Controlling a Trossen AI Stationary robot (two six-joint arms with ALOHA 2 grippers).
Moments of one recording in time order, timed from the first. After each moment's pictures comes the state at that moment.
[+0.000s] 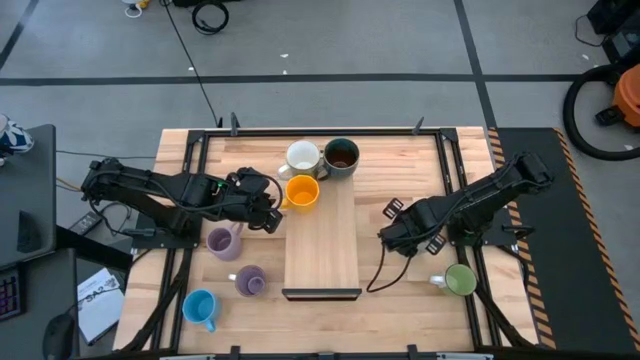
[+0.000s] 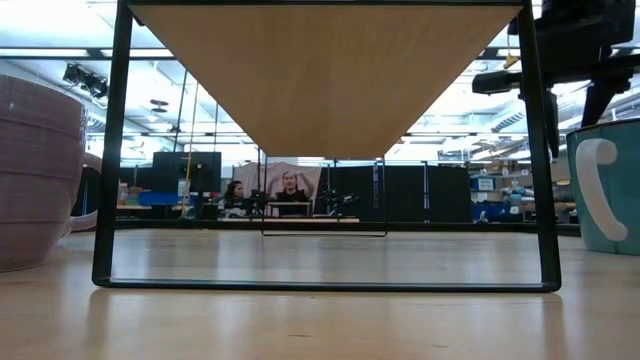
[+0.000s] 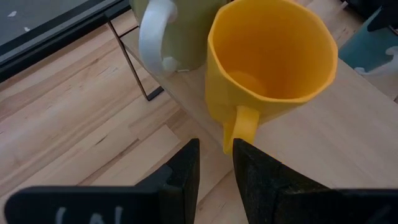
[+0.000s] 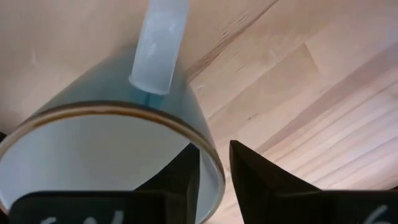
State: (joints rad) left arm -0.23 1.32 1.33 -1.04 -0.57 -0.95; right arm 0.33 1.46 1.04 -1.27 0.22 -0.47
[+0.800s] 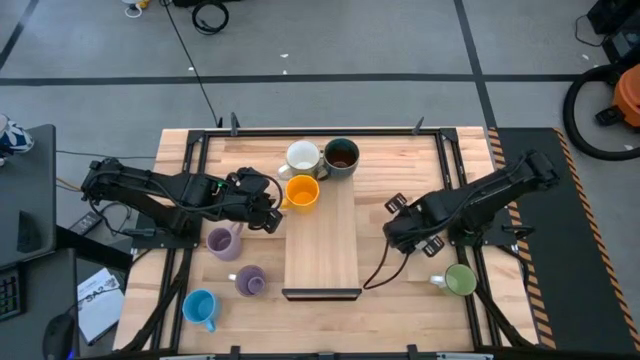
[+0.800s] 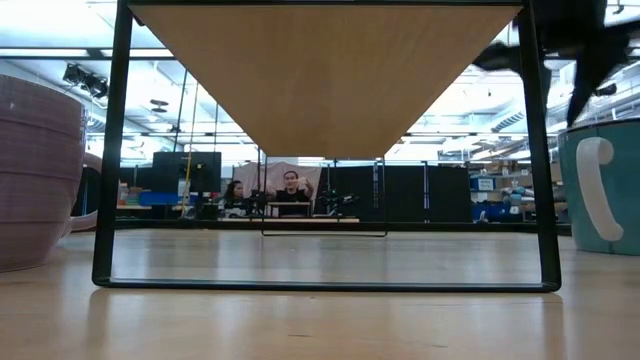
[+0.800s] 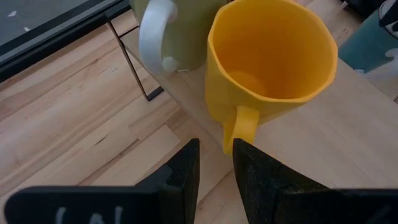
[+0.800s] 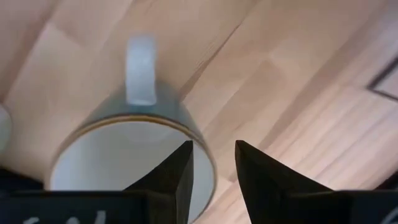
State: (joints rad) left arm -0.23 1.32 1.33 -1.04 -0.56 -0.95; right arm 0.33 1.38 1.10 -1.26 0.21 -0.32
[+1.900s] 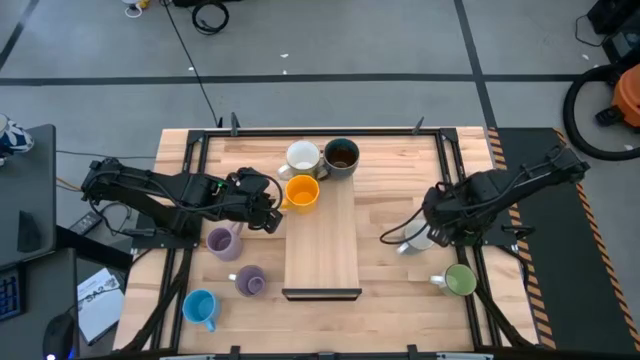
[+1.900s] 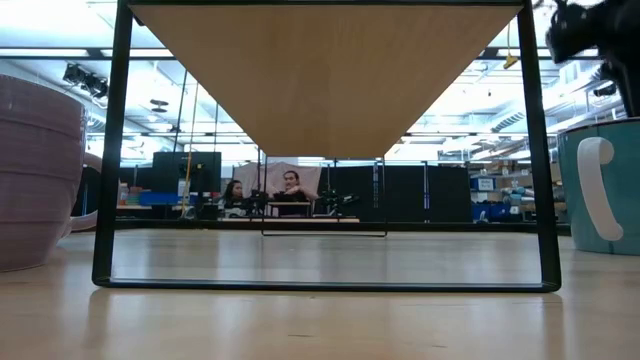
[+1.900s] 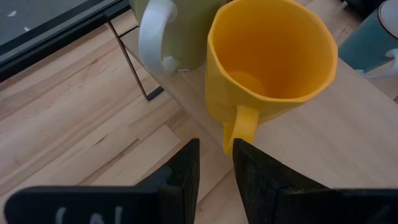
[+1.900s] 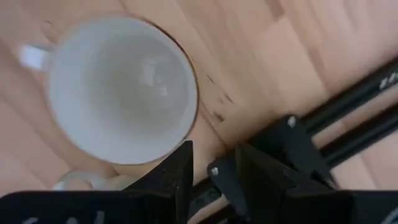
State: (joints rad) left arm -0.23 1.32 1.33 -1.04 -0.56 -0.95; right arm 0.33 0.98 0.91 -1.46 0.09 0.97
